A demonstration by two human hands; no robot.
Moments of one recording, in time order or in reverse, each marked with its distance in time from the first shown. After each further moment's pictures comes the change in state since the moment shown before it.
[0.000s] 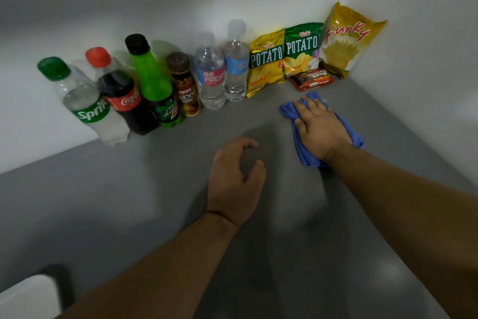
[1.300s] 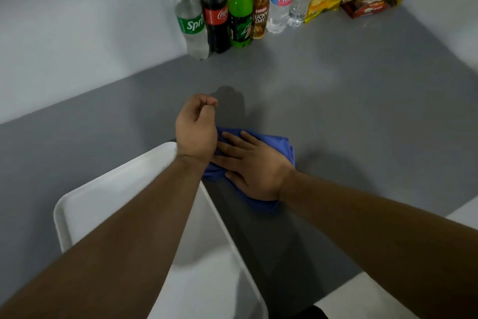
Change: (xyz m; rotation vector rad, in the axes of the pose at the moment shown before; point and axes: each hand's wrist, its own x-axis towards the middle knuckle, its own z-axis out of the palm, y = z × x) left_hand -0.099 -0.050 -0.207 -0.198 0.258 -0.276; right_hand -0.235 -0.297 0.078 0.043 -0.228 -0.730
